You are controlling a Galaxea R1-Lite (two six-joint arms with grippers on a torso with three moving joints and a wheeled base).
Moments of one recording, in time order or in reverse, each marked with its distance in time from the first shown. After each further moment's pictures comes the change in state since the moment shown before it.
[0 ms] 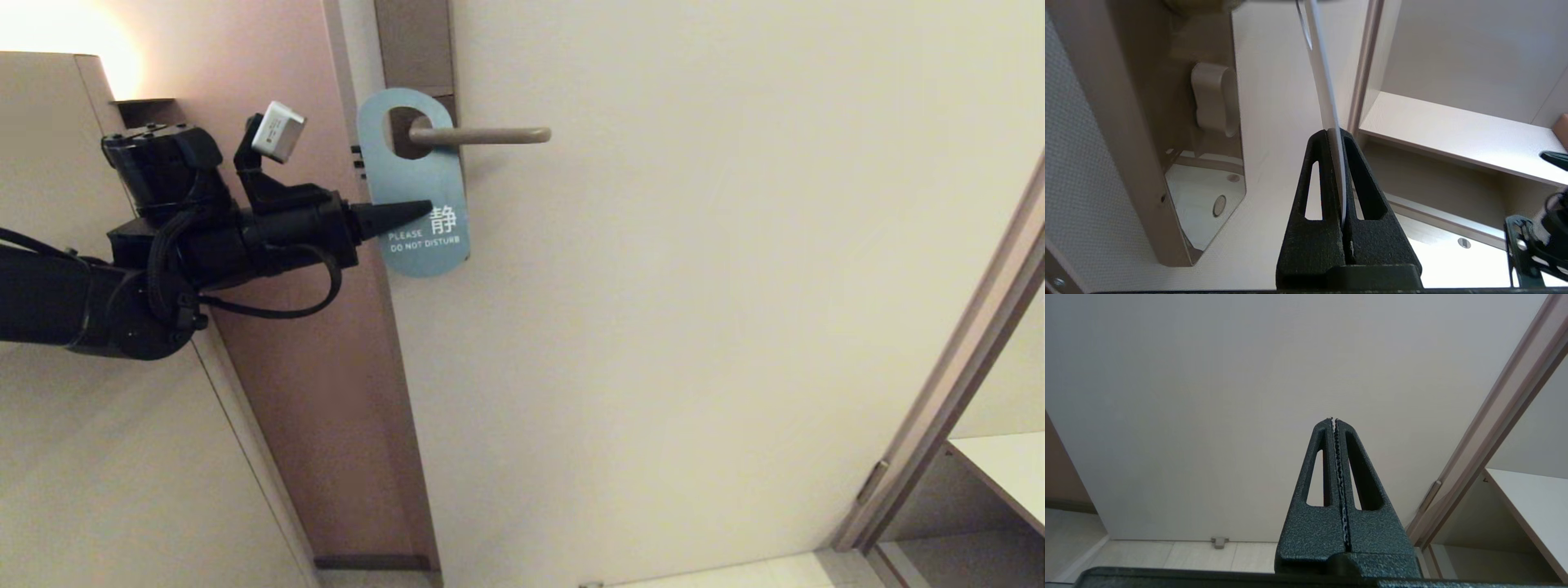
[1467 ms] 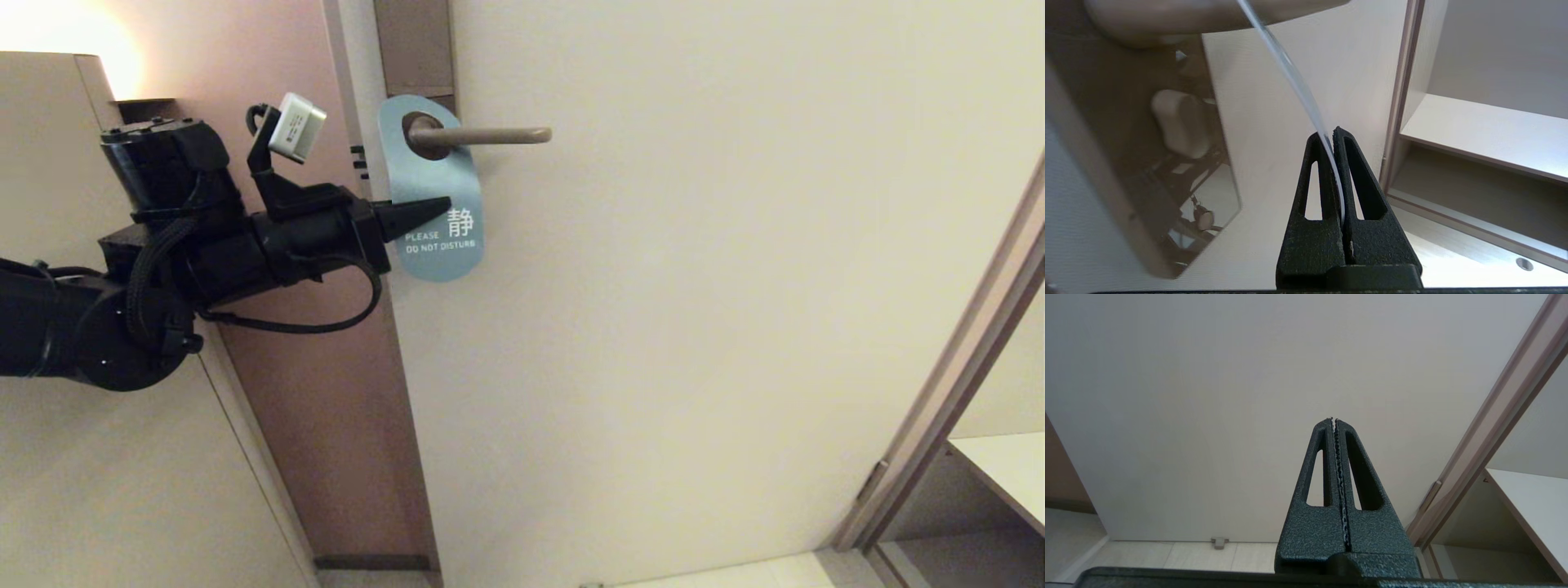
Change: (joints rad) left arm -0.127 -0.102 0.094 0.027 0.261 0.129; right arm 0.000 0.000 0.000 0.000 0.000 0.000
